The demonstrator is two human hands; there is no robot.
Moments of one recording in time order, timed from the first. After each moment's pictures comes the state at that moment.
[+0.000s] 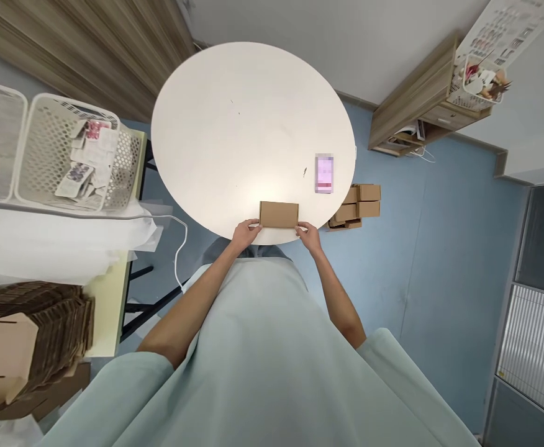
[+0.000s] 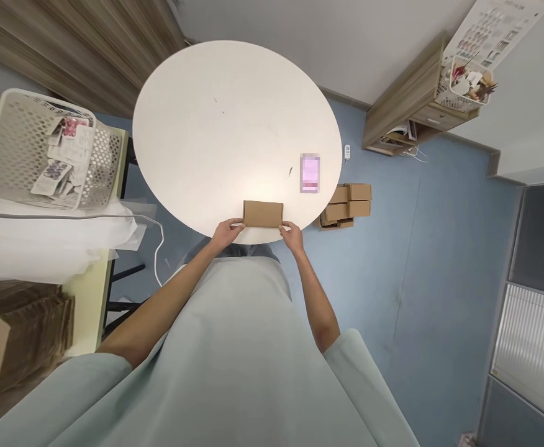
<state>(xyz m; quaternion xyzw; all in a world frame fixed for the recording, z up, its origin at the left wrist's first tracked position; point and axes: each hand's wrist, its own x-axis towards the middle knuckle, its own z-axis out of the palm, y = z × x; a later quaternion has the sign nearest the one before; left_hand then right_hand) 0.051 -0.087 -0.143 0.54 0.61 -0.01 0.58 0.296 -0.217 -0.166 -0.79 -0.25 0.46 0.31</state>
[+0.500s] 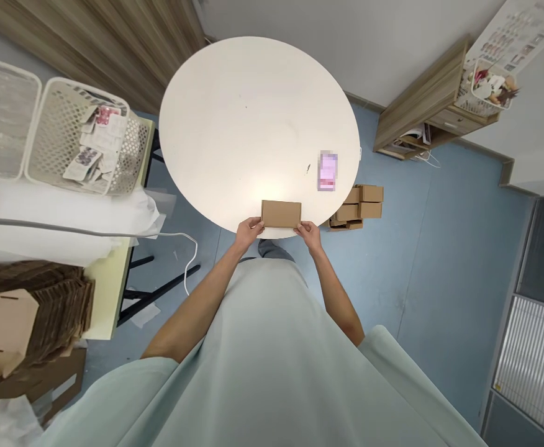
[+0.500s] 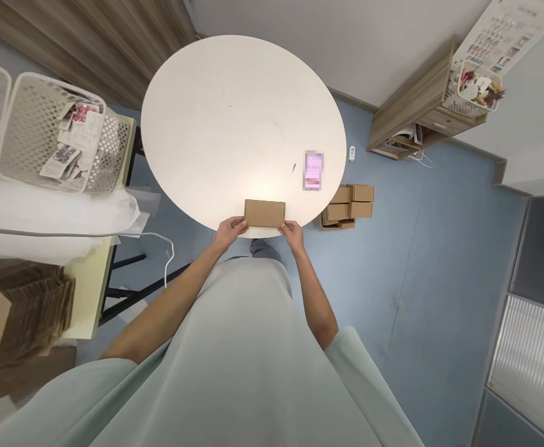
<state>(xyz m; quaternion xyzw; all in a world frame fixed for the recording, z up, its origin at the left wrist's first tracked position) 0.057 -0.124 -0.146 0.38 0.62 0.15 0.67 0.289 -0.231 -0.177 -0.70 -0.10 0.52 0.48</state>
